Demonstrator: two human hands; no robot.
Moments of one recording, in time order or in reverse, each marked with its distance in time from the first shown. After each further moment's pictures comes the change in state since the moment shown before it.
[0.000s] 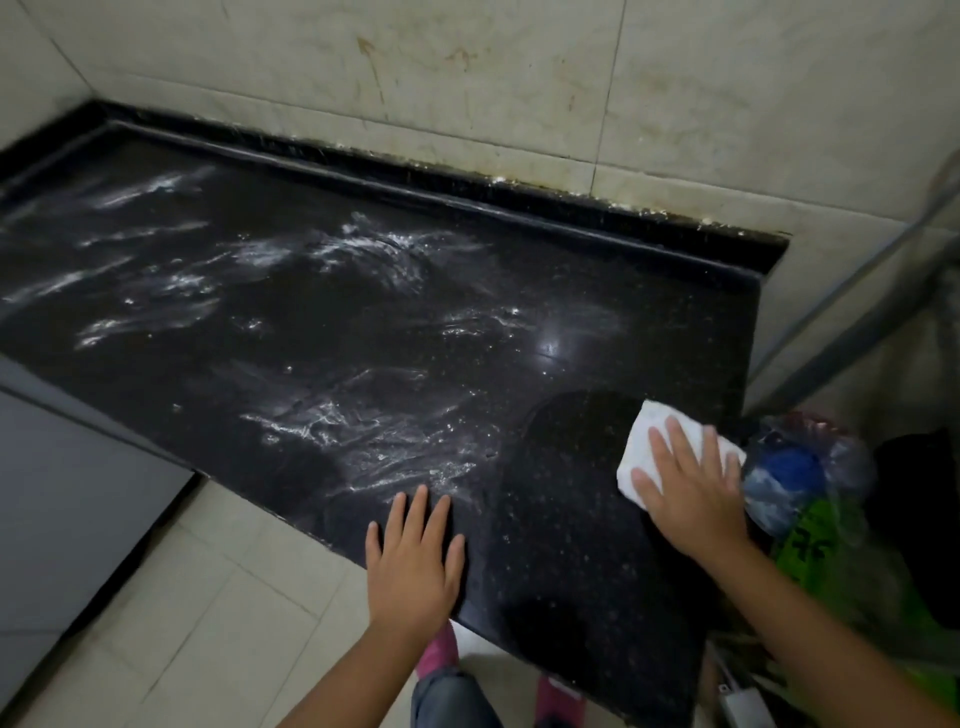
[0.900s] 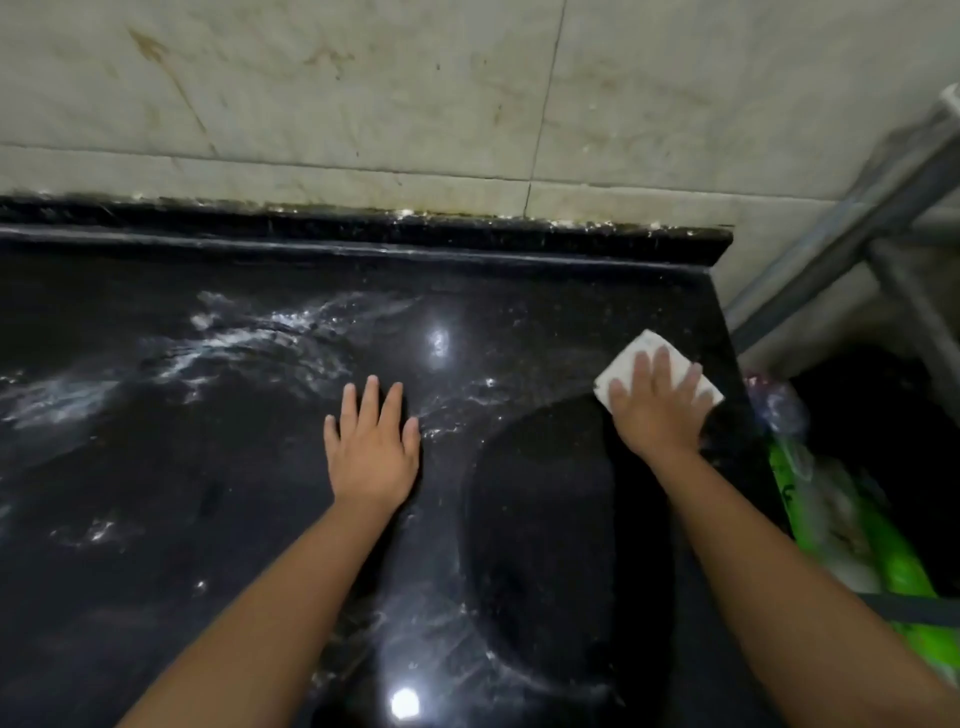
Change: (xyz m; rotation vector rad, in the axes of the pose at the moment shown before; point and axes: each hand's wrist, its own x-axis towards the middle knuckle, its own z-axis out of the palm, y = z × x) left_hand 0.272 -0.025 -0.084 -0.125 0.020 0.288; right_hand 0.153 -0.065 -0.030 0.148 -0.054 0.675
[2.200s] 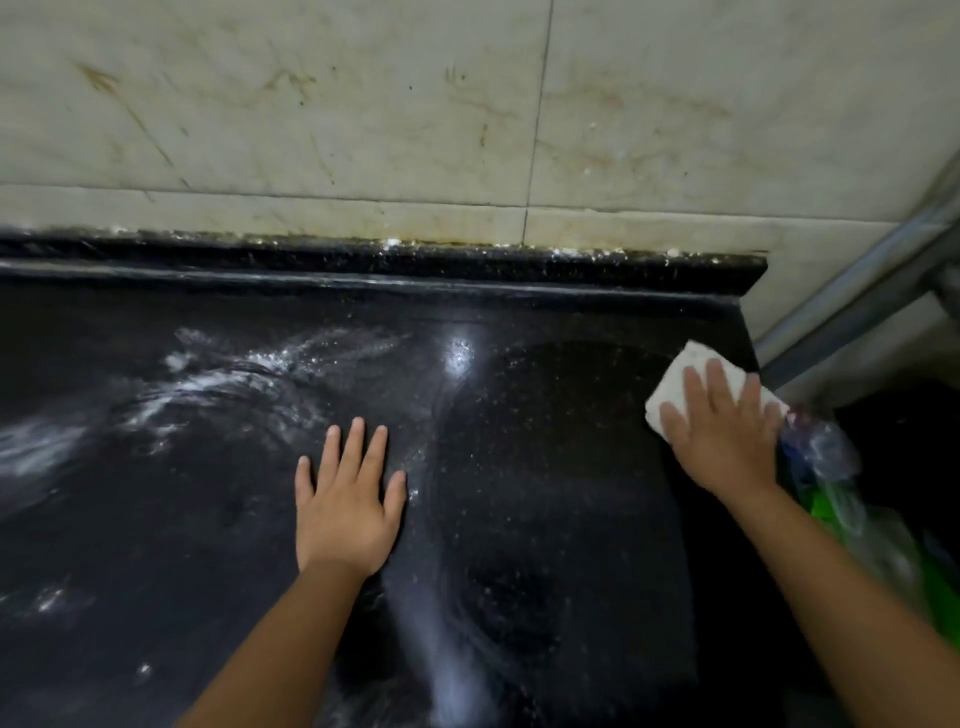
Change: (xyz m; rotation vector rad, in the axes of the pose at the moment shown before) left_hand 0.016 0.001 0.015 0.114 0.005 -0.017; right_hand 0.058 0.046 -0.015 -0.037 0.088 -0.105
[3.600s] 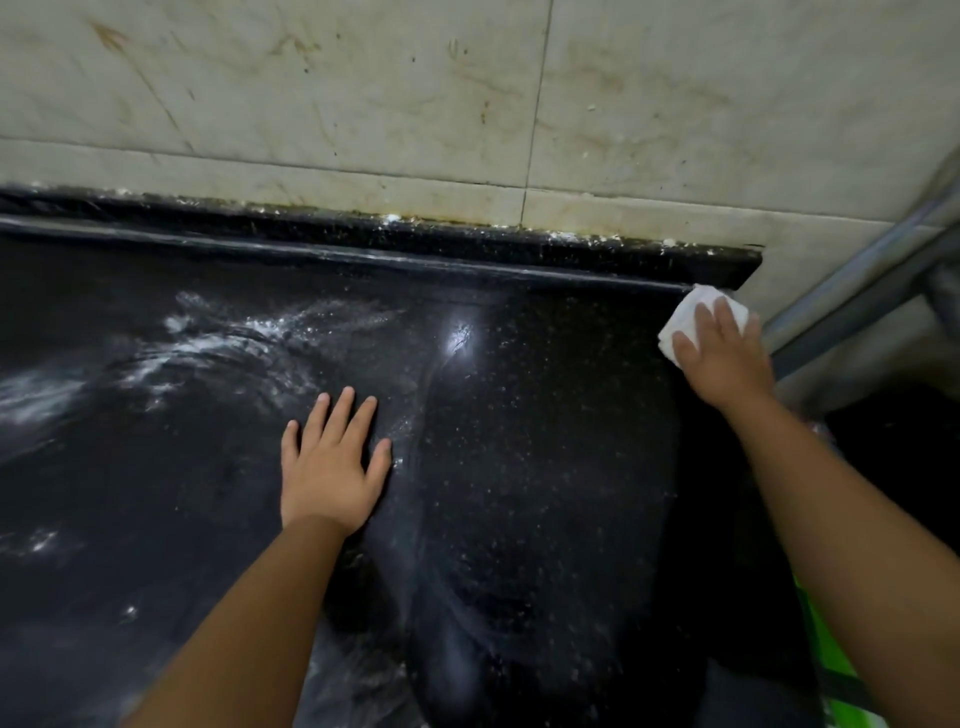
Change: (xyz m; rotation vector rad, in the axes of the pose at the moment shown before) left_hand -0.003 0.004 -0.006 -0.067 0.035 -0.016; right_hand 0.075 0.024 -0.011 0.050 -0.010 -0.082
